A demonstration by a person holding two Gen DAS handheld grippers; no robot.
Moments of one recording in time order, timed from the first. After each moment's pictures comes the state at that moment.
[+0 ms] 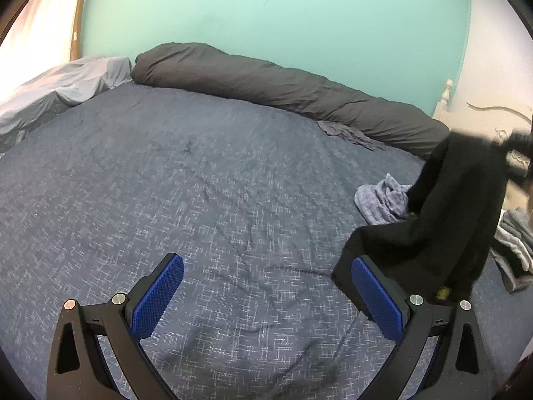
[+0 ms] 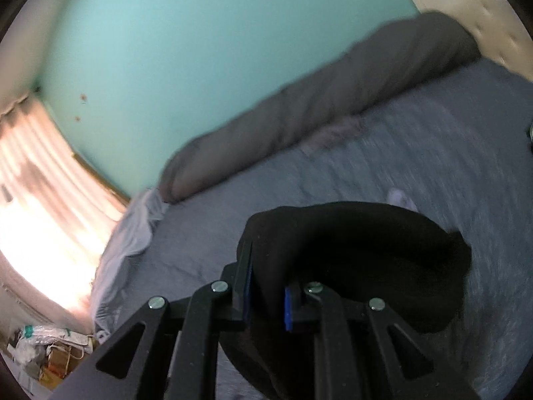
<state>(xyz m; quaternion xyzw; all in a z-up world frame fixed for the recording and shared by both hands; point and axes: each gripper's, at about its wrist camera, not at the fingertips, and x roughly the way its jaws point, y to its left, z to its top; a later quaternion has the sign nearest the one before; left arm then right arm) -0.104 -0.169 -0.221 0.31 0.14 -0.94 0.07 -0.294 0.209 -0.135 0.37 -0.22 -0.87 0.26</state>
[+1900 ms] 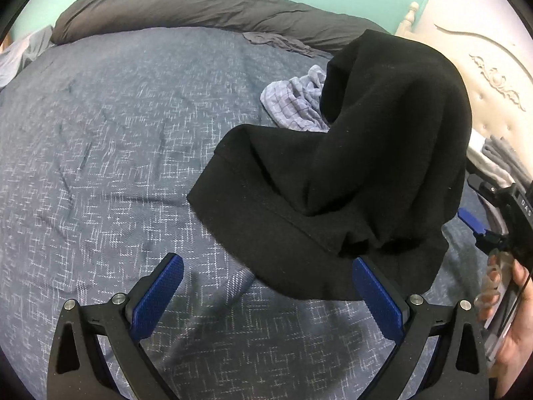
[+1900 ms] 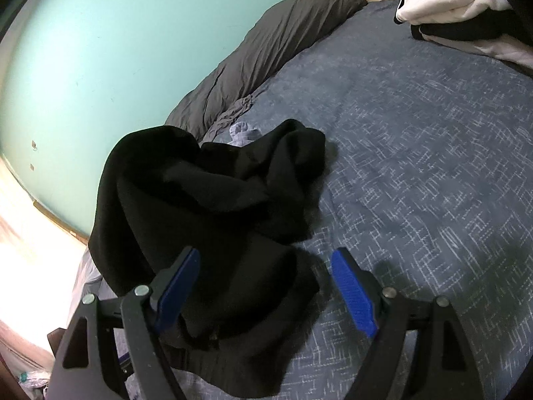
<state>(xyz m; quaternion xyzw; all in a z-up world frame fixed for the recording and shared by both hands) -0.181 -0.023 -0.293 0.45 0.12 -0.89 -0.04 -0.224 0.337 -0.299 0.36 -0.30 -0.87 0.15</state>
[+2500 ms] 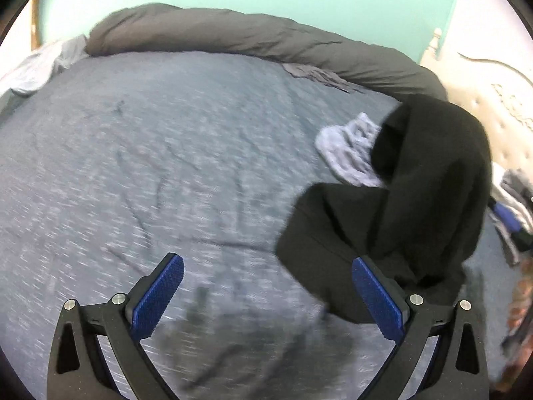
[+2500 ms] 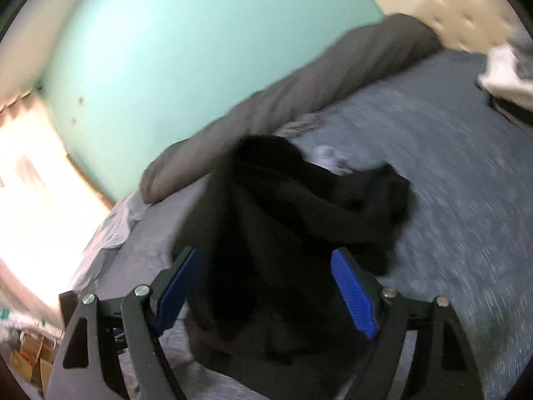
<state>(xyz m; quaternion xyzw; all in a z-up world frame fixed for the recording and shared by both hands) -0.177 -0.091 -0.262 0.40 0.11 -0.91 0.03 -0.216 0.264 -0.217 0.30 -0.20 -0.89 0.27</state>
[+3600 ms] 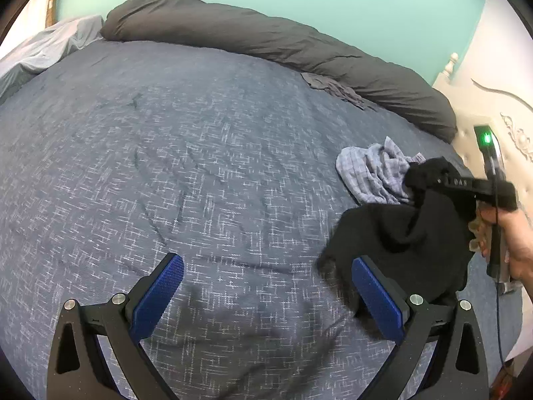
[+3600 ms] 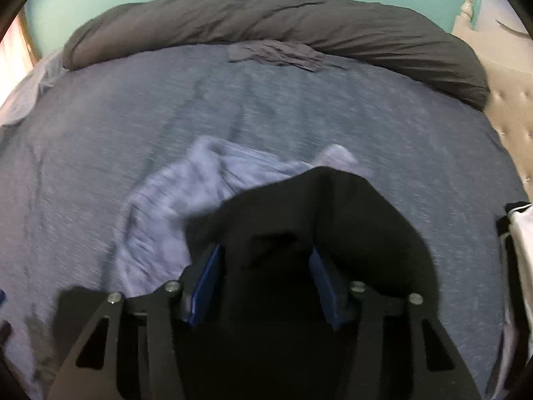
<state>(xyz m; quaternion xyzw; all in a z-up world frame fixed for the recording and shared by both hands) -0.190 -0.125 -0.261 0.40 0.17 -0.90 0.03 -0.405 0.180 -0.257 0.48 0.11 -0.86 0.14</state>
